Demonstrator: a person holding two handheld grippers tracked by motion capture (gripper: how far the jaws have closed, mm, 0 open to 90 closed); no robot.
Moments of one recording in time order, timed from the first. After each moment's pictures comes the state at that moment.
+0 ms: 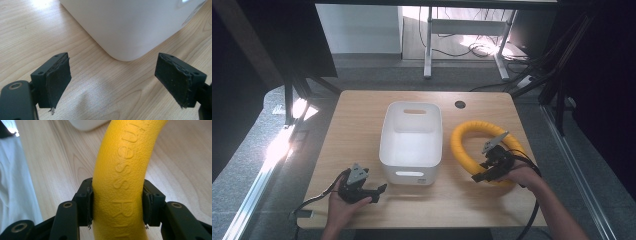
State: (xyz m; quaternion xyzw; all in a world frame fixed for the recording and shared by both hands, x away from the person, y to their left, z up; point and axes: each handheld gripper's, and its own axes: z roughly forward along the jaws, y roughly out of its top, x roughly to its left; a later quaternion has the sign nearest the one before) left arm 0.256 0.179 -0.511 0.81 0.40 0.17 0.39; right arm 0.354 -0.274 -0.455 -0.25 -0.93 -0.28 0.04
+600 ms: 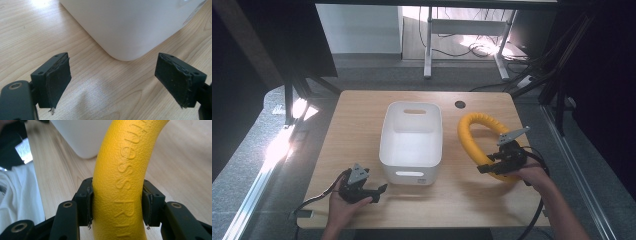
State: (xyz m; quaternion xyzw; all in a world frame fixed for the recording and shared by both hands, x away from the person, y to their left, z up) left arm 0.258 0.178 -0.513 0.81 0.40 0.17 0.39; right arm 0.352 -0.301 -0.432 -0.26 -0.89 -0.38 0.02
